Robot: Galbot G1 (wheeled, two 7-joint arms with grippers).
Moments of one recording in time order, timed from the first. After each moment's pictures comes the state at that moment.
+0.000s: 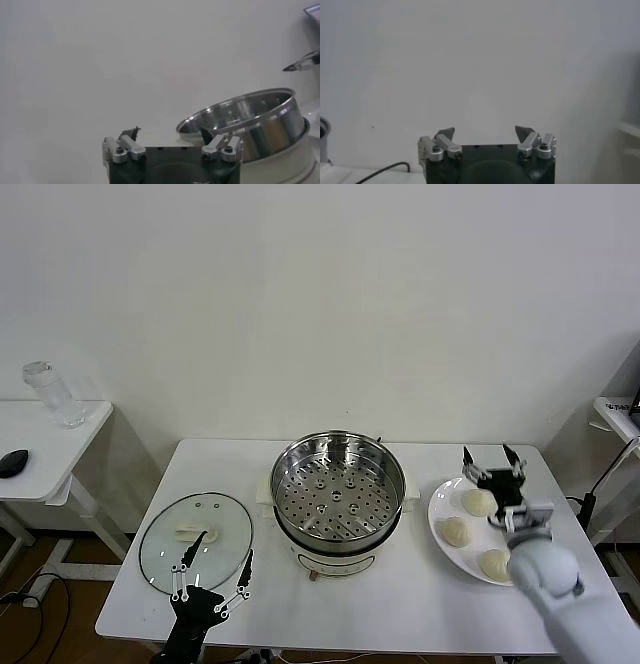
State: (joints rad) left arm 1.83 -1.22 -0.42 -2.16 0.22 -0.29 -0.15; right arm -0.86 0.71 0.18 1.52 0.66 -0.04 0.00
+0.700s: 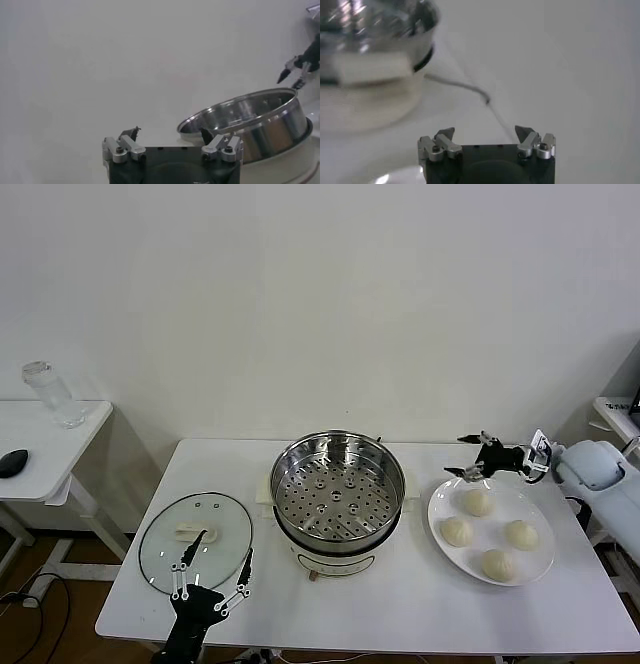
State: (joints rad) left arm 1.82 -1.23 -0.43 -2.16 0.22 -0.29 -0.15; right arm -0.17 0.61 -0.42 1.07 0.27 0.01 -0.96
